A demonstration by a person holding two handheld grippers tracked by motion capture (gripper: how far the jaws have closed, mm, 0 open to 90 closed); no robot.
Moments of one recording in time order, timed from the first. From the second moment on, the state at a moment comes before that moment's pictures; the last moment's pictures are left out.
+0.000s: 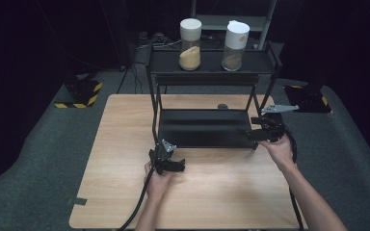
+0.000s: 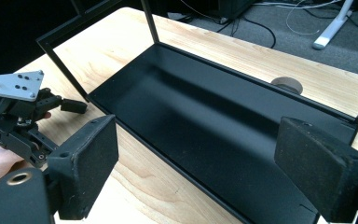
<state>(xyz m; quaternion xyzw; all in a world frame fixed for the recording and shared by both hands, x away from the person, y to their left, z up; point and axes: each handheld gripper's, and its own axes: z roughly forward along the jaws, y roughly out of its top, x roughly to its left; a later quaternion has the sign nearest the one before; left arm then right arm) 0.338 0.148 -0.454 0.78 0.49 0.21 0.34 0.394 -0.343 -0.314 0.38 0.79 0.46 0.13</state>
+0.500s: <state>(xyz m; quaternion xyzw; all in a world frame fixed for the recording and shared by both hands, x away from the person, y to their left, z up) 0.338 0.148 -0.454 0.78 0.49 0.21 0.34 0.393 -0.341 -0.323 0.38 0.79 0.46 0.13</state>
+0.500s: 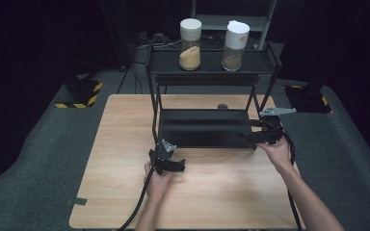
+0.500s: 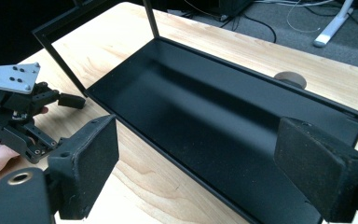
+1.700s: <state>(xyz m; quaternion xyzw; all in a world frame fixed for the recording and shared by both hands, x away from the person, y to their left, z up) 0.338 0.148 -0.454 0.78 0.49 0.21 0.34 0.389 -0.332 -0.354 0.38 0.80 0.46 0.12</state>
